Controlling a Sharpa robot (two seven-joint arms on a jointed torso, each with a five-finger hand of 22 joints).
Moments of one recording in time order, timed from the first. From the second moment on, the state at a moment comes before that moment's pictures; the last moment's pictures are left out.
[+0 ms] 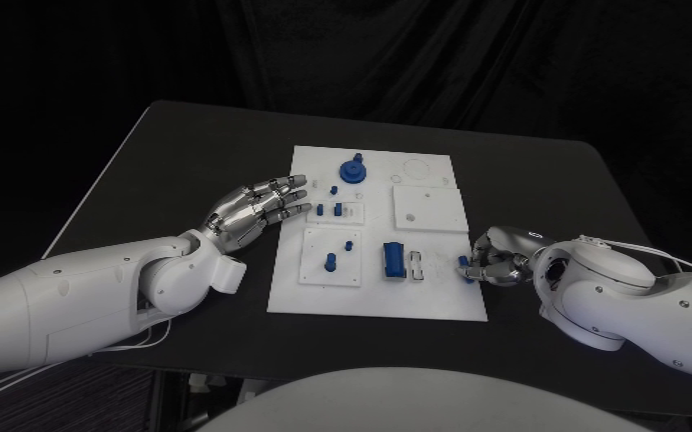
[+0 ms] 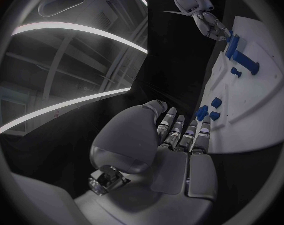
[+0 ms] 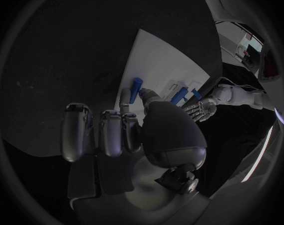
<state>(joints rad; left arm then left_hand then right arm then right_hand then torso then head) 1.01 -0.98 -0.21 1.49 0.03 0.15 0.63 1.42 0.17 0.24 0.15 0.58 0.46 0.16 0.12 0.06 0.16 0.18 0.34 0.05 0.12 0.26 0.15 0.03 0.11 0.19 0.29 0.08 0.22 1.10 -1.04 -0.25 1.78 -1.39 -0.25 -0.54 1.15 0.00 0.04 0.22 0.49 0.81 0.03 0.60 0.78 1.47 -0.04 1.57 1.31 1.47 -0.11 1.50 1.31 0.05 1.47 0.00 1.39 1.31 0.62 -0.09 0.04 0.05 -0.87</state>
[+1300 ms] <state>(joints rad) 1.00 -0.98 -0.21 1.48 0.03 0.16 0.60 1.41 0.17 0.25 0.15 0.58 0.46 0.16 0.12 0.06 0.16 0.18 0.34 0.05 0.12 0.26 0.15 0.03 0.11 0.19 0.29 0.08 0.22 1.07 -1.00 -0.24 1.78 -1.37 -0.29 -0.45 1.24 -0.06 0.20 0.19 0.70 0.83 0.04 0.59 0.73 1.47 -0.04 1.57 1.31 1.47 -0.11 1.50 1.31 0.05 1.47 0.01 1.39 1.31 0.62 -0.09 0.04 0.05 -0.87</state>
